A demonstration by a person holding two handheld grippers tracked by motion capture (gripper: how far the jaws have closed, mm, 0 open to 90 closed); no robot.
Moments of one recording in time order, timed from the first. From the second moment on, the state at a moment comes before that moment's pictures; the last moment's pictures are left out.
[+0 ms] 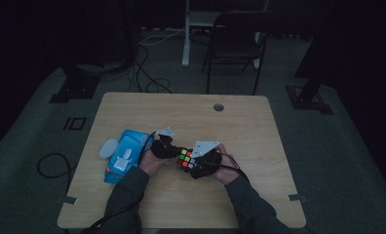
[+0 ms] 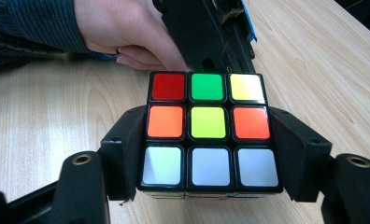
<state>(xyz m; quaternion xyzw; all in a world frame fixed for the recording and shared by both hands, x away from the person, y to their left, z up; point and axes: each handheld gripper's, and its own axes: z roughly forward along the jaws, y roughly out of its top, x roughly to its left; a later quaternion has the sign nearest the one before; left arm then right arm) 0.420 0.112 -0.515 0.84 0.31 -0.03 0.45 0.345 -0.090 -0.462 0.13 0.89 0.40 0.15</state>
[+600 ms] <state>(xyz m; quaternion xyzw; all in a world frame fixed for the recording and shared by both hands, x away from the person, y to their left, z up) 0.414 0.115 -0.498 0.82 0.31 0.00 0.48 0.348 -0.094 -0.464 0.14 0.89 0.40 0.14</state>
